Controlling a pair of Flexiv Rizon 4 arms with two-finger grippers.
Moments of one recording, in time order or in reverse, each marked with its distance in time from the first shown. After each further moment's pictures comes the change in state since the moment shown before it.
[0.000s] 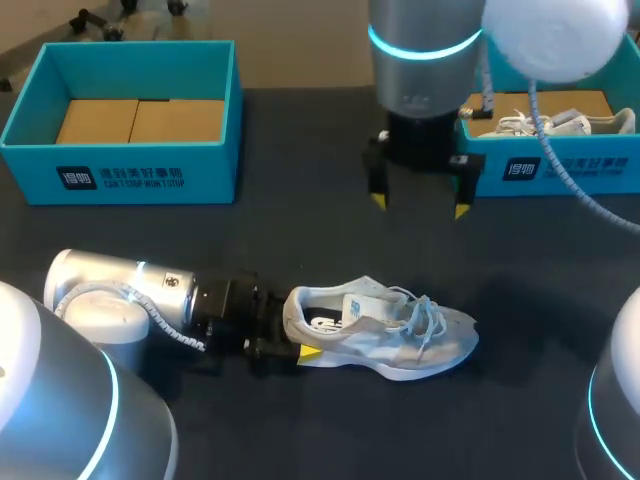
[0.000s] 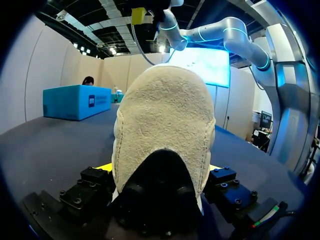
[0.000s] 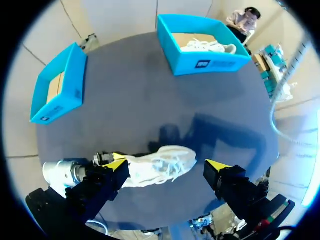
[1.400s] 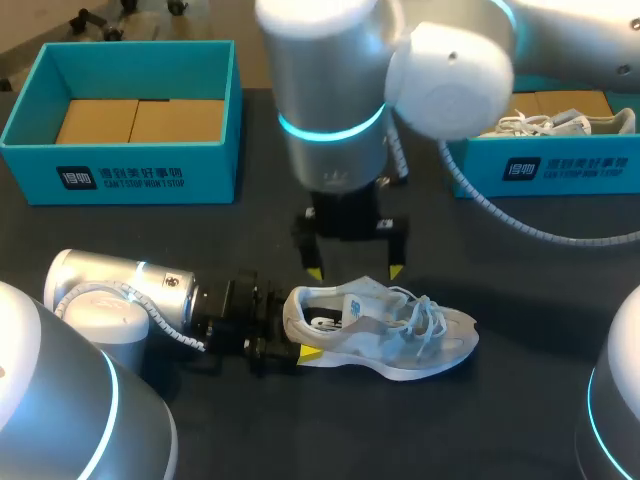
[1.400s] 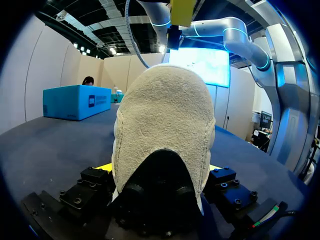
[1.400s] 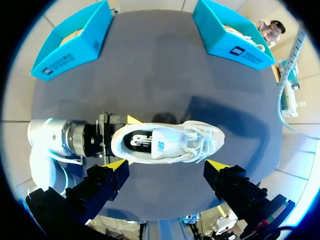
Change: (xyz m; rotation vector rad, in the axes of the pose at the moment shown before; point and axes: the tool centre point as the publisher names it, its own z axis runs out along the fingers) left arm 0.000 0.000 0.000 0.000 0.000 0.000; right arm 0.066 -0.080 0.051 0.077 -0.018 -0.242
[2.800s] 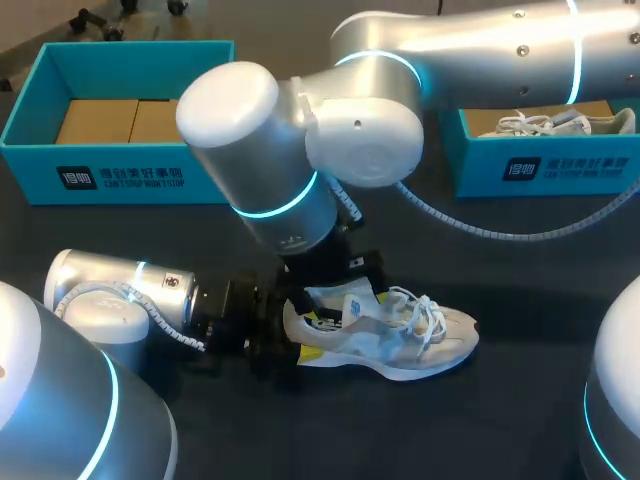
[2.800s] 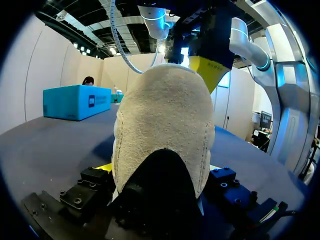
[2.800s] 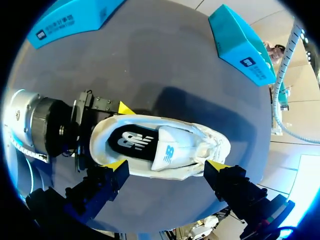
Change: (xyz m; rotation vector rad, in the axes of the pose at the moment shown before) left arm 0.000 0.000 0.000 0.000 0.000 0.000; right arm 0.012 -0.004 0.068 -0.024 -0.196 -0.135
